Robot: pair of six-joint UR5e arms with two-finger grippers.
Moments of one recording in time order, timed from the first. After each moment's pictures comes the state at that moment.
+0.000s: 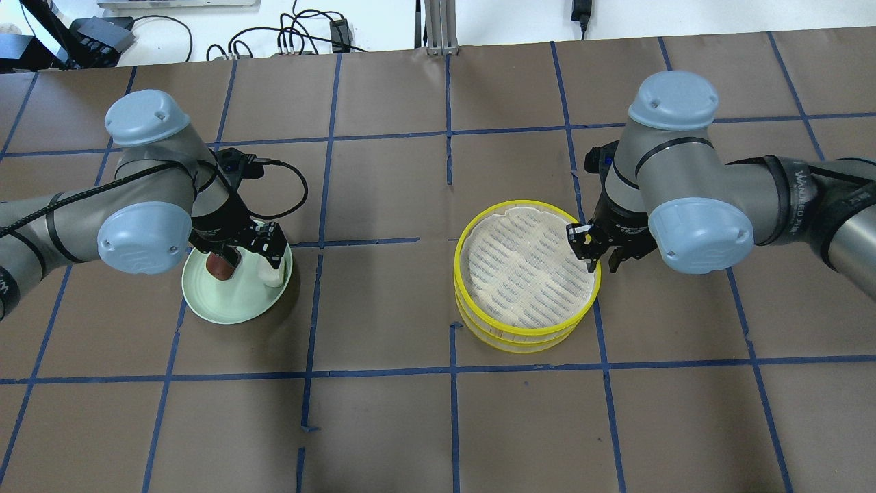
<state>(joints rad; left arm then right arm) -1.42 -1.75 -1.98 -1.11 1.58 0.26 1.58 -1.45 1.98 -1.97 -1.57 0.04</state>
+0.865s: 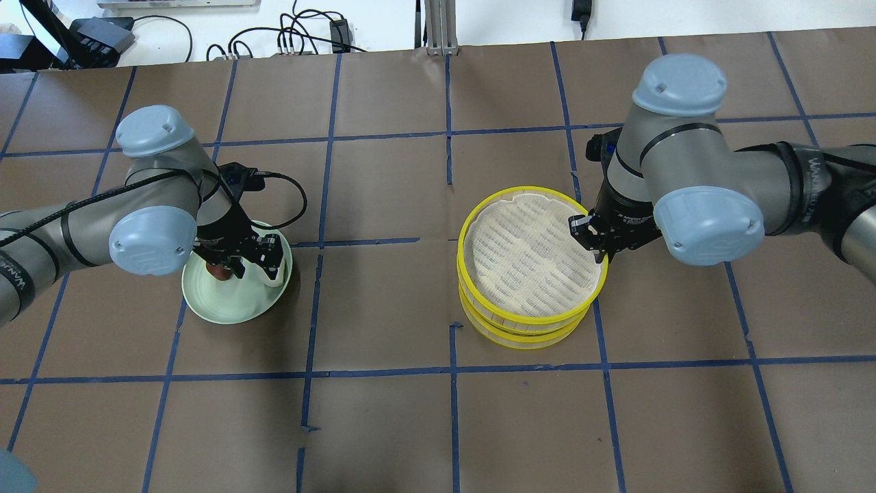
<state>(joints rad) -1.40 -1.82 -2.00 -1.09 1.58 0.27 1.59 -1.48 1.93 -1.90 -1.57 0.05</state>
